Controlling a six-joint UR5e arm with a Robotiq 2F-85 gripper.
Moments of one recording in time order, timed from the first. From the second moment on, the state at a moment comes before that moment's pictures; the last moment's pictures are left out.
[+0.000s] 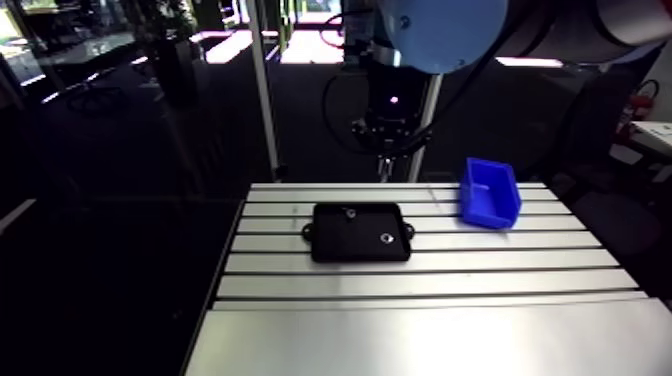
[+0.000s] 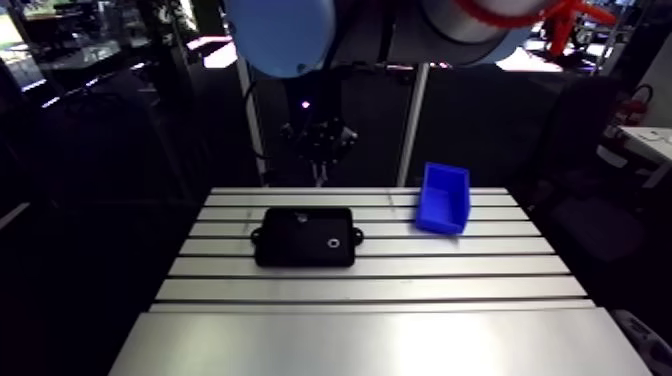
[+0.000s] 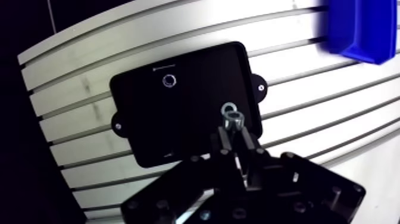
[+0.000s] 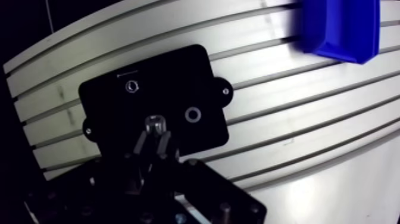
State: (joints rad) arm -0.04 -1.36 1.80 -2.11 -1.61 -1.36
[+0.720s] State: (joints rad) arm -0.17 -1.43 1.67 -1.89 -1.56 -2.13
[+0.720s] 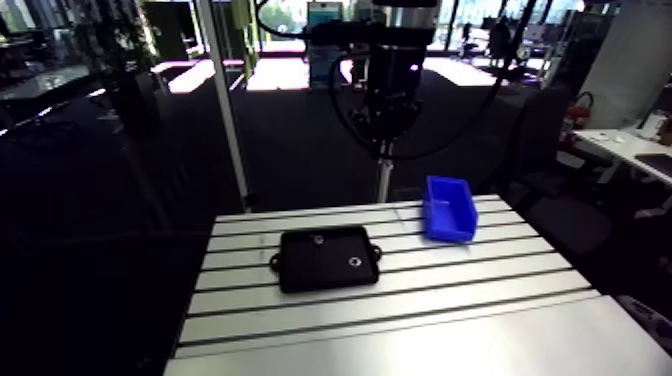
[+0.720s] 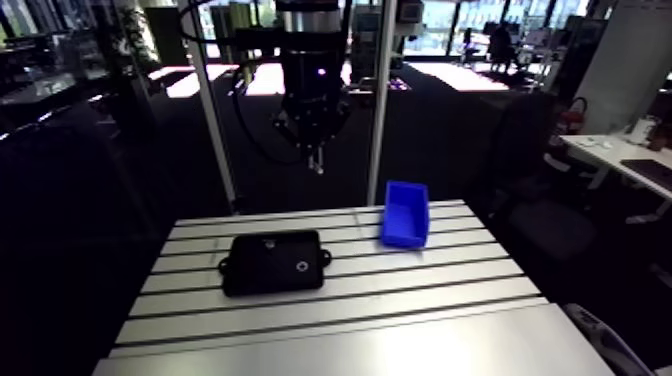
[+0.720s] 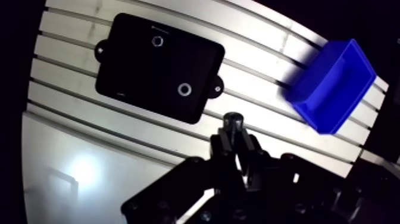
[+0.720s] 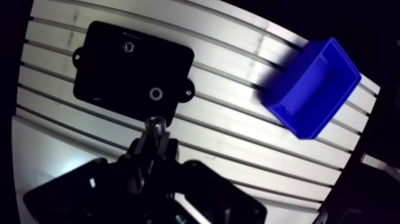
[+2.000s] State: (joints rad) arm -0.42 -1.17 1.48 -1.86 -1.59 -3.13
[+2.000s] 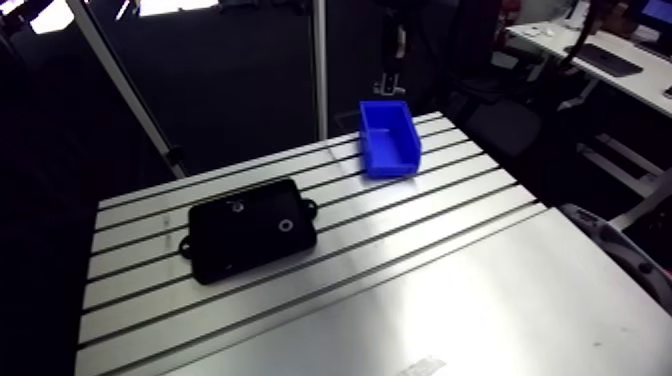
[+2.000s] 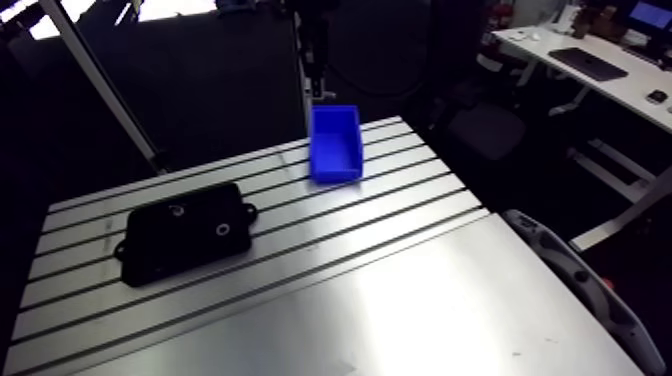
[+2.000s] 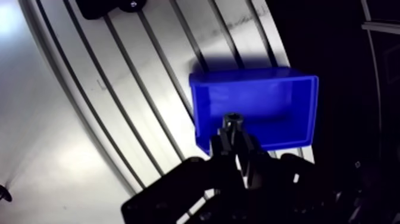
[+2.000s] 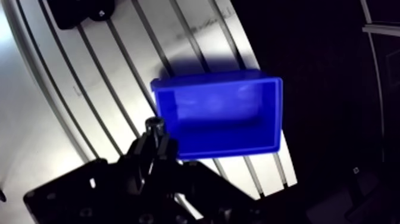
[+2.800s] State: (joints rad) arm -0.43 -1.04 1.46 -1.98 -1.65 -3.13
